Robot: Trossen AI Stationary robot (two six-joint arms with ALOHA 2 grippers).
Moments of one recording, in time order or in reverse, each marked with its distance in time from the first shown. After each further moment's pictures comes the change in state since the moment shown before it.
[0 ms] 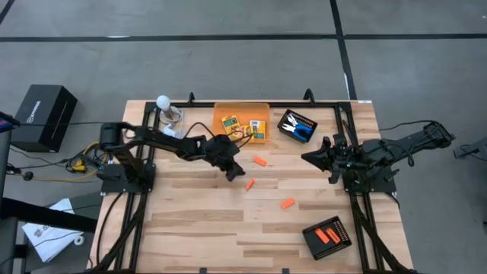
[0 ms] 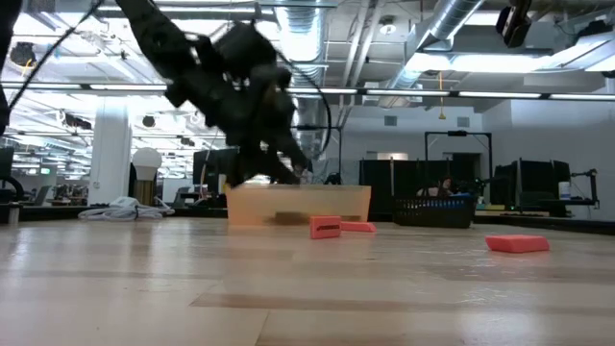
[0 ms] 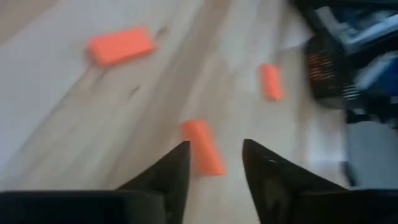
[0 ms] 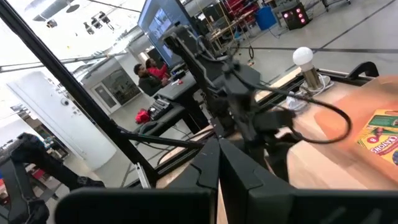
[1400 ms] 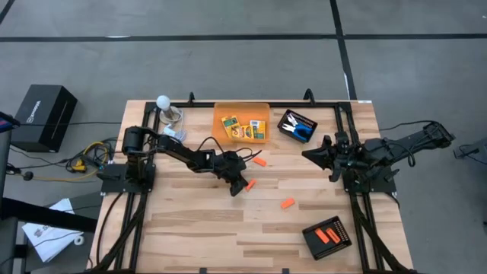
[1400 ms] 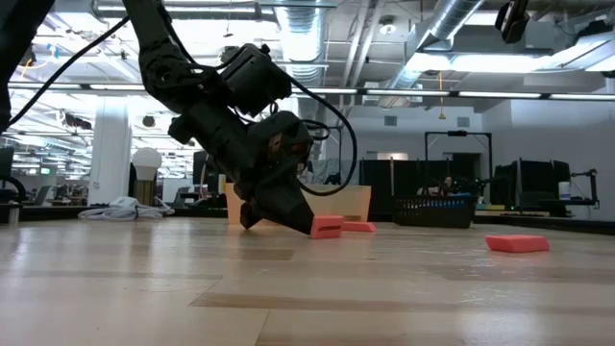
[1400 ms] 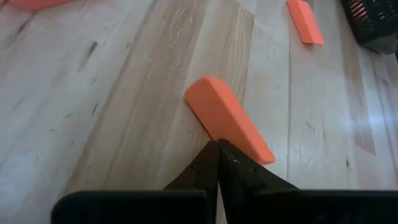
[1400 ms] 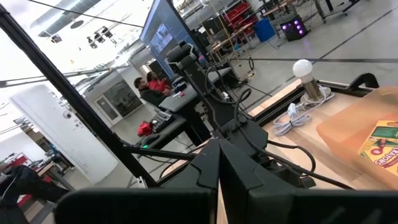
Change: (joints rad) left arm -0.112 0.259 0.003 0.184 -0.050 0.122; right arm 0.001 0.010 0.000 0.059 0.027 -0.008
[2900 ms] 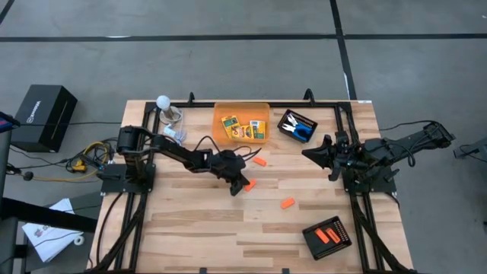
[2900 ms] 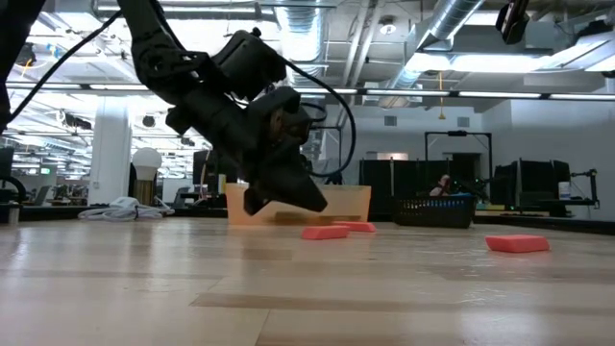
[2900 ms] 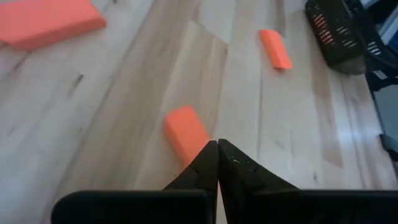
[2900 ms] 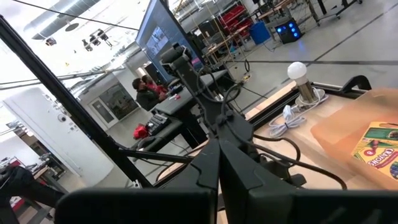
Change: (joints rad) left arm -0.006 -0.064 -0.007 0.055 -0.017 -0.020; right arm 0.000 0.000 0.000 0.000 0.021 0.000
